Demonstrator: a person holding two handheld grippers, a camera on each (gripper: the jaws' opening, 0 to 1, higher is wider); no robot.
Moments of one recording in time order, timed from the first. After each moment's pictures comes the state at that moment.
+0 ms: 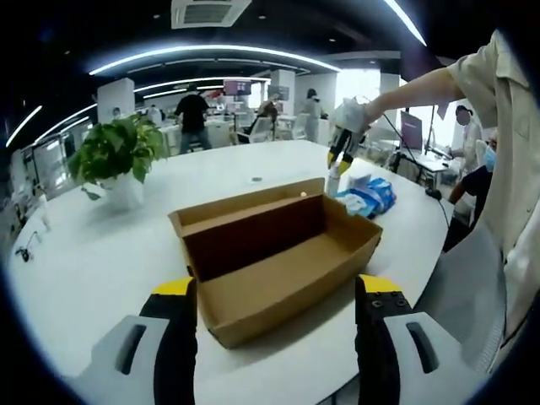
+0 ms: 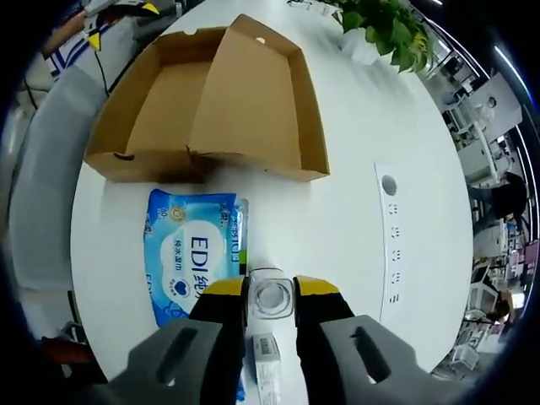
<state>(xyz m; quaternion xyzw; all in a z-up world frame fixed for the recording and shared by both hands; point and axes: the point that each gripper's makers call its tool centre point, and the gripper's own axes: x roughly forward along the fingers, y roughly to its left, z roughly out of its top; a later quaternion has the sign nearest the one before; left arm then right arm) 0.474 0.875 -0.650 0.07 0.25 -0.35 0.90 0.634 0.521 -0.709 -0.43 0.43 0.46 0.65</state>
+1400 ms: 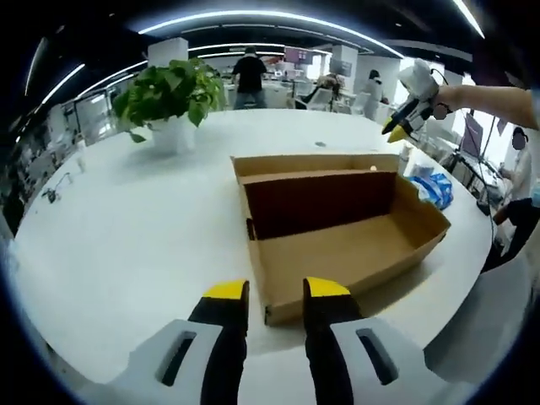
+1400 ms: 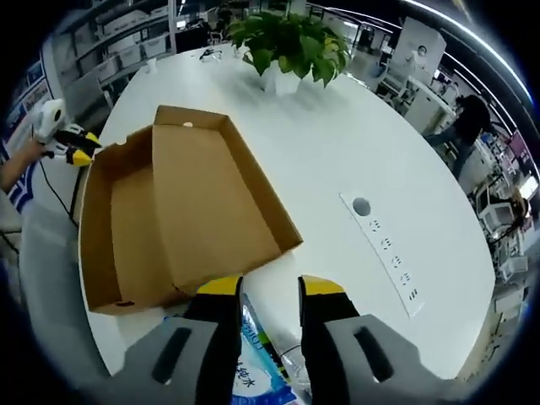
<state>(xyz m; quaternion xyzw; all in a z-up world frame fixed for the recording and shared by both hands) 0.513 0.927 -0.705 0.03 0.35 -0.20 0.92 0.668 0.596 -0.679 -0.24 0.42 0.36 0.80</state>
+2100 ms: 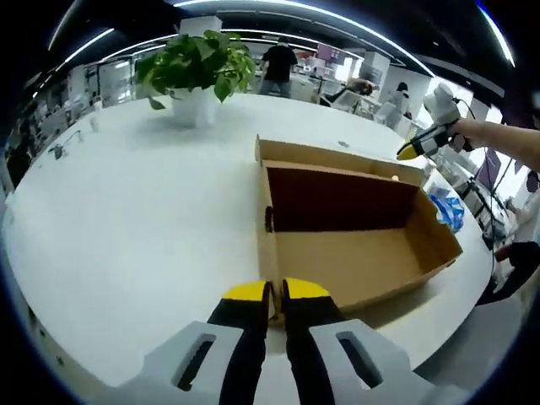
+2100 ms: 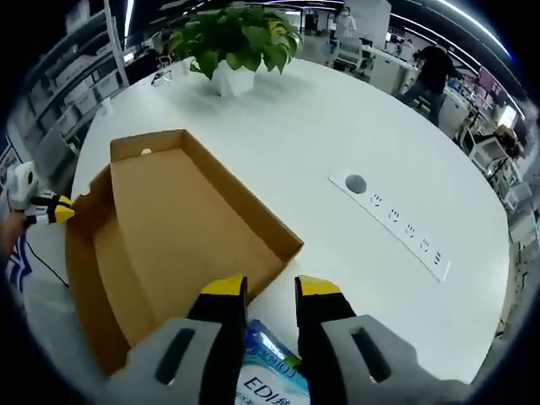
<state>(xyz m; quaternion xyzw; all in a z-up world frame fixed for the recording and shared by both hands) 0.520 0.931 -0.721 -0.04 0.37 -0.16 0.91 0.691 0.603 -0.712 -0.12 0.45 0.27 0.84</state>
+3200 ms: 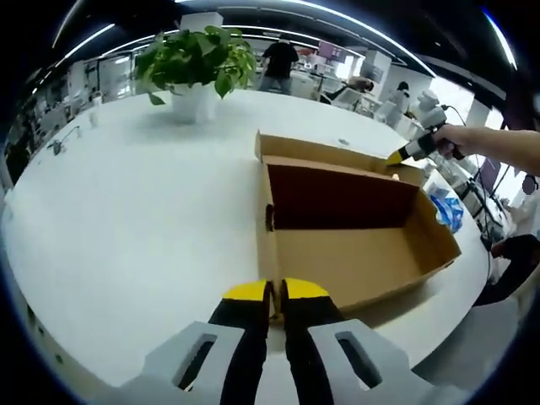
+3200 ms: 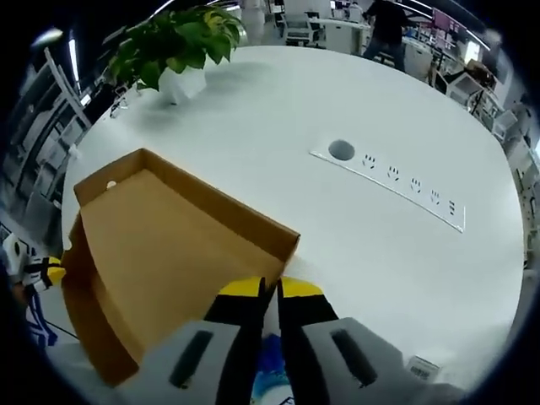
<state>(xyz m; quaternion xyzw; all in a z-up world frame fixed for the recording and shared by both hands) 0.524 0.935 -0.726 -0.04 0.39 -0.16 0.91 0.697 0.608 -0.735 -0.03 0.50 0.19 0.85</state>
